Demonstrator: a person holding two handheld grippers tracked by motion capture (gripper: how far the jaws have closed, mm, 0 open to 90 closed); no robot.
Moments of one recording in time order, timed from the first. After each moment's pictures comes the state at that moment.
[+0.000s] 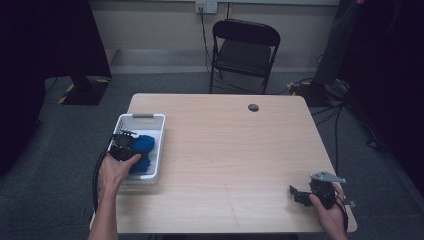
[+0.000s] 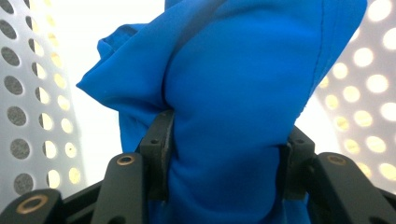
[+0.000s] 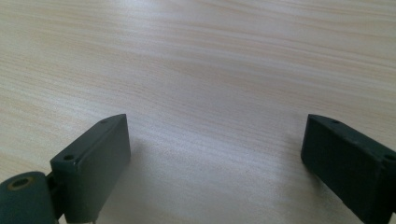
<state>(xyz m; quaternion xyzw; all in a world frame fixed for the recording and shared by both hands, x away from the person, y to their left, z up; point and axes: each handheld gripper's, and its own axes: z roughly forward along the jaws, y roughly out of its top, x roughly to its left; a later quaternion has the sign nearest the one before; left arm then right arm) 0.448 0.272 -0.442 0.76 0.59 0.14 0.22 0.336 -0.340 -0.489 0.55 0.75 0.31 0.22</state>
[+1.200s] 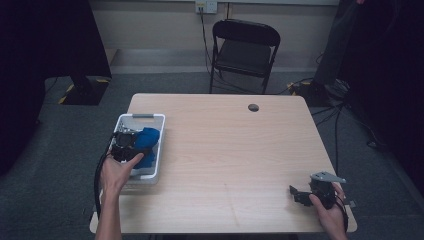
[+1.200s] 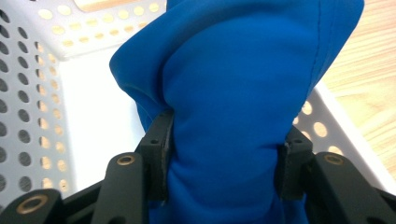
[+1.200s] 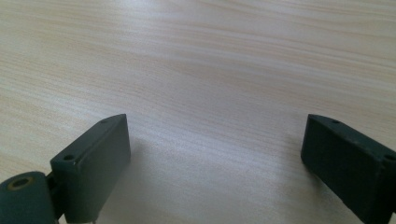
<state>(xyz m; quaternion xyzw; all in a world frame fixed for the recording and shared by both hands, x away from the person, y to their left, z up) 0.433 0.257 -0.422 0.76 0.55 0.18 0.29 0.336 -0.340 -0.489 0.55 0.75 0.31 0.22</state>
